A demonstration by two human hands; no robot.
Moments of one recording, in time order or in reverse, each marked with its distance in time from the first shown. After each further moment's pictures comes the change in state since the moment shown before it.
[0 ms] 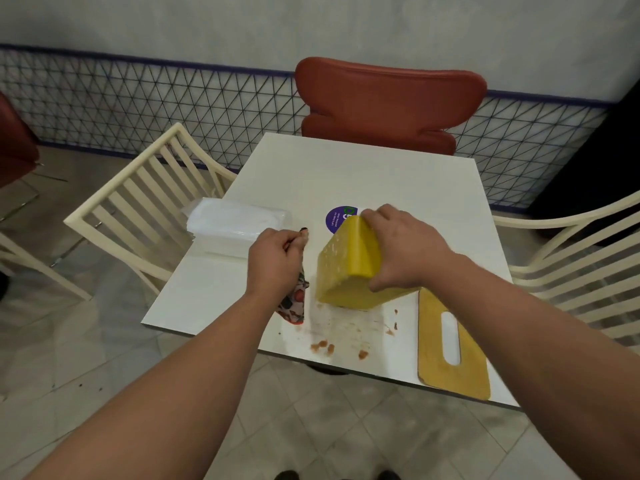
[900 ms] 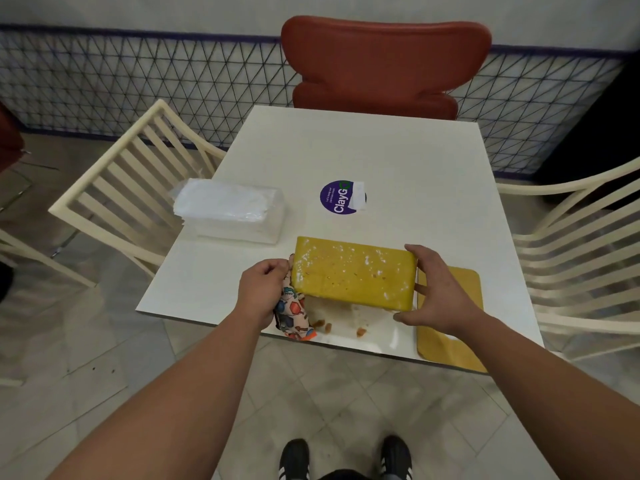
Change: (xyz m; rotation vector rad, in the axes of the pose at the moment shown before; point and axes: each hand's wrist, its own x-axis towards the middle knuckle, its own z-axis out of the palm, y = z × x) left_hand -0.042 -0.053 0.034 -0.647 -0.172 -0.698; right_hand -0.082 0.058 0.130 0.878 0.055 0.213
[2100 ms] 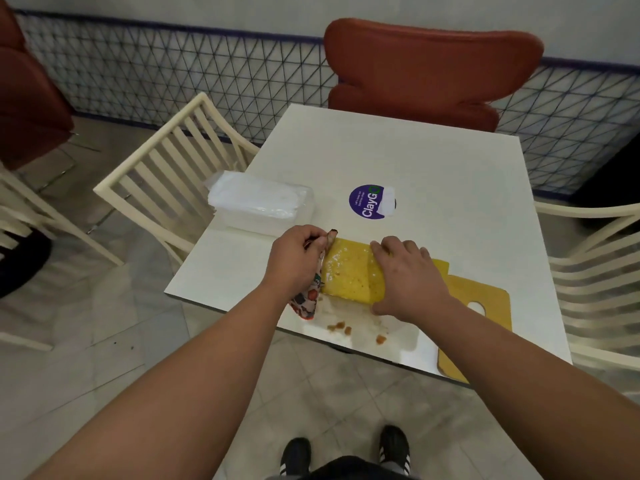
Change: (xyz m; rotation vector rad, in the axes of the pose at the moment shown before) left_hand -0.010 0.051 0.003 0.560 -0.023 0.507; right_hand 0.046 -0.097 0.045 -0.974 -0.166 -0.119
